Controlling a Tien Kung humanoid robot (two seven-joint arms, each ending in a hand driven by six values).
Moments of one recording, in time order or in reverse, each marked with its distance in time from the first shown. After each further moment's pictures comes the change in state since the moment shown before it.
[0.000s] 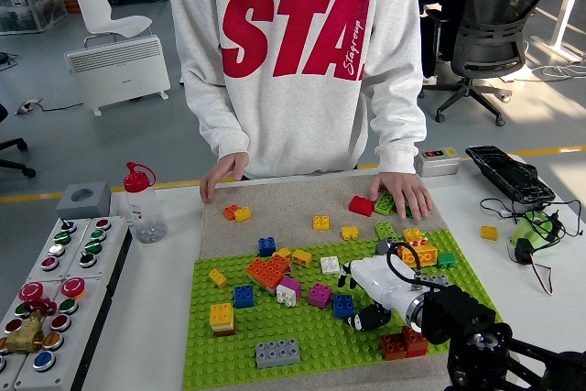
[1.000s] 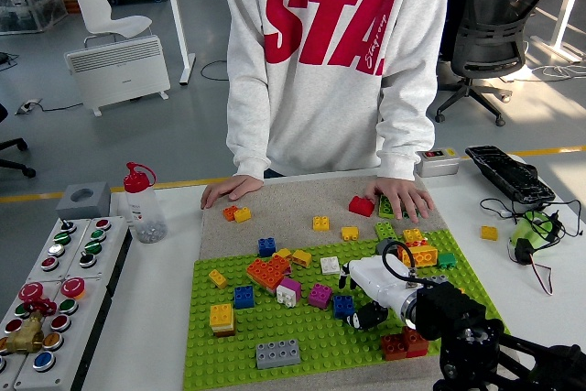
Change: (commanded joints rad) left arm -0.003 0.001 0.003 0.000 -0.007 0.001 -0.001; right arm 0.037 0.029 -0.025 -0.073 0.009 0.003 0.002
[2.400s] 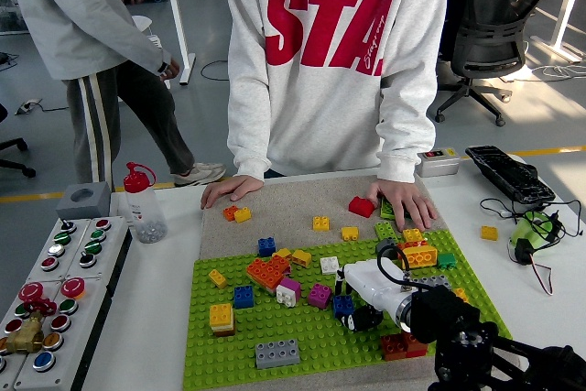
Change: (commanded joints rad) left arm -0.004 0.000 -0.002 0.000 -0.002 0.002 -0.001; right arm 0.011 0.015 -0.030 -0.034 0.016 -0.033 0.018
